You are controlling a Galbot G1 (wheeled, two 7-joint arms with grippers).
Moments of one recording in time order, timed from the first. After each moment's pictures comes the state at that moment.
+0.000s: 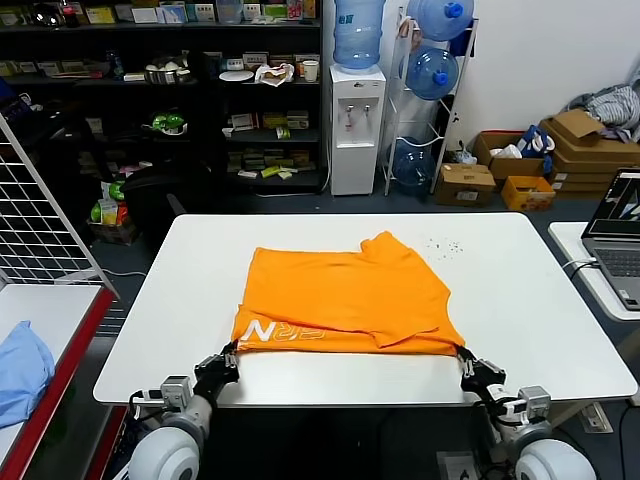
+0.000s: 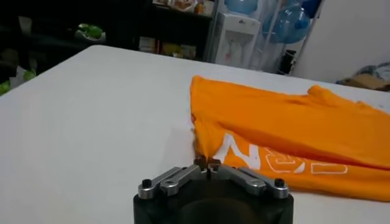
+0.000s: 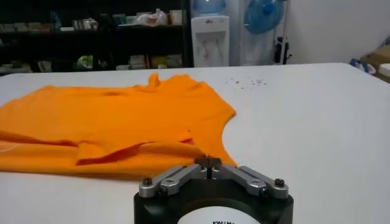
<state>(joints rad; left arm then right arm) 1.33 -0.92 -0.12 -1.93 -0.79 0.17 -0.42 -1.64 1.01 0.59 1.94 0.61 -0.22 0.04</state>
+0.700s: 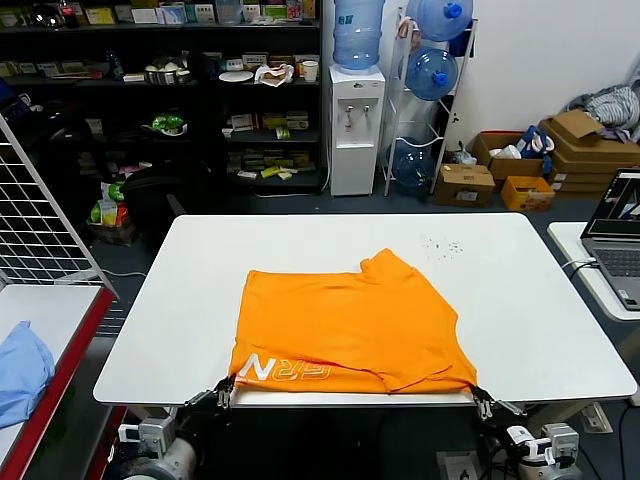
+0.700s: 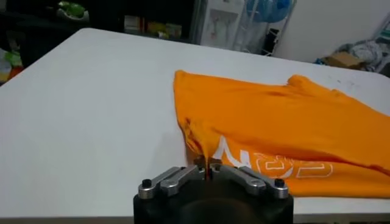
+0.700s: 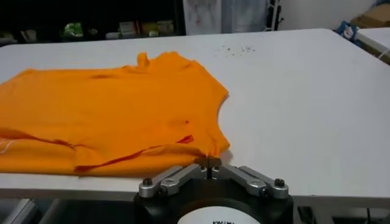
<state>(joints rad) 1.58 -0.80 -0.18 -2.15 -0.82 0.20 -0.44 -1.88 0.99 0.68 2.14 0.65 -0.32 0.13</state>
